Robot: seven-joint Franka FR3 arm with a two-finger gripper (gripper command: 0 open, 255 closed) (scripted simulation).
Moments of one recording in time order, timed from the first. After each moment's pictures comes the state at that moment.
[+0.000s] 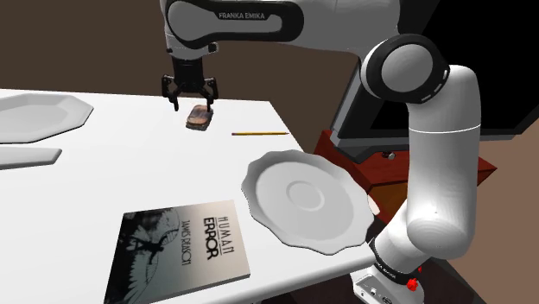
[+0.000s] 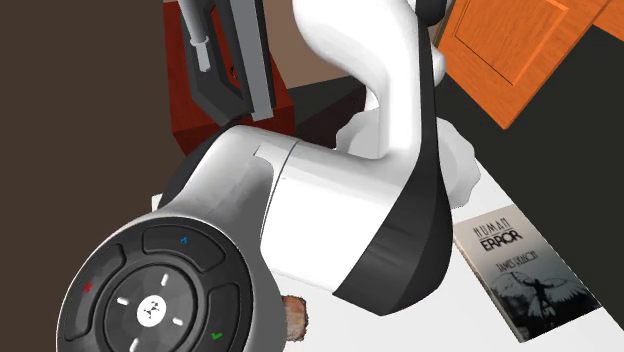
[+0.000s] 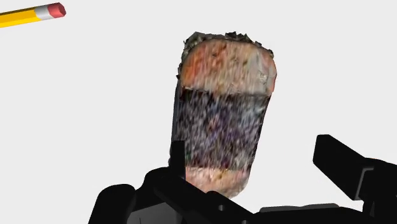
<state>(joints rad) 0.15 0.53 0.41 -1.26 -0.28 1.70 1.09</state>
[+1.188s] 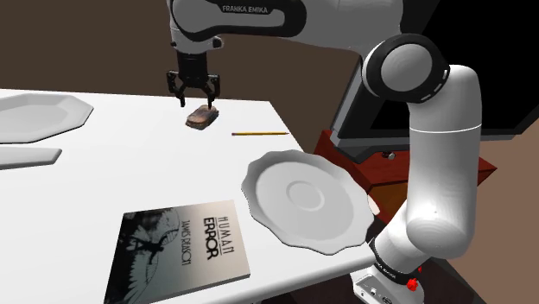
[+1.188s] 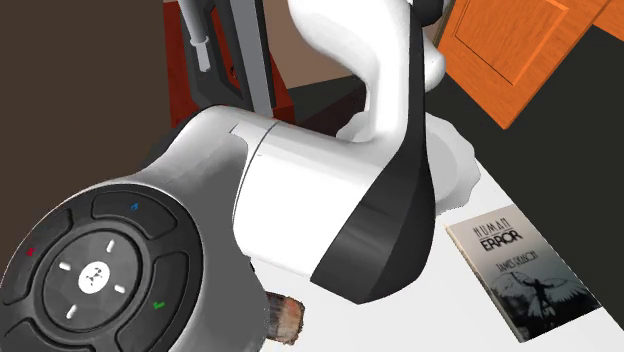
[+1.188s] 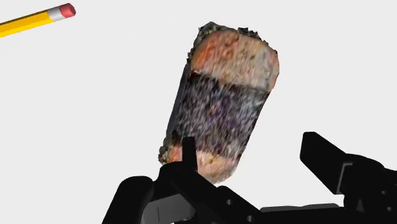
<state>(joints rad) 0.14 0.53 0.39 -1.23 -0.26 1.68 1.15</state>
